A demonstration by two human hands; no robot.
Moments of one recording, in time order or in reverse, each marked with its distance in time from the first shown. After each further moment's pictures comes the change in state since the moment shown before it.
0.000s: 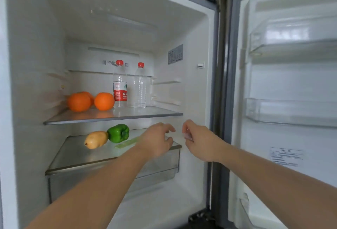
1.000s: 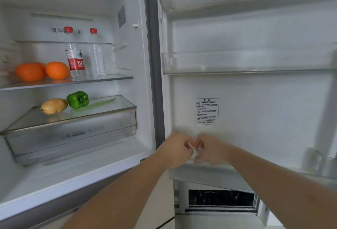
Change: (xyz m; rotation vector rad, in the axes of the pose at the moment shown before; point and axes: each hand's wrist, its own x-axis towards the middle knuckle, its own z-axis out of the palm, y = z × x) left_hand -0.084 0.209 0.162 -0.210 -0.327 0.034; right_hand -0.199 0.170 -0.008 0.090 -0.270 0.438
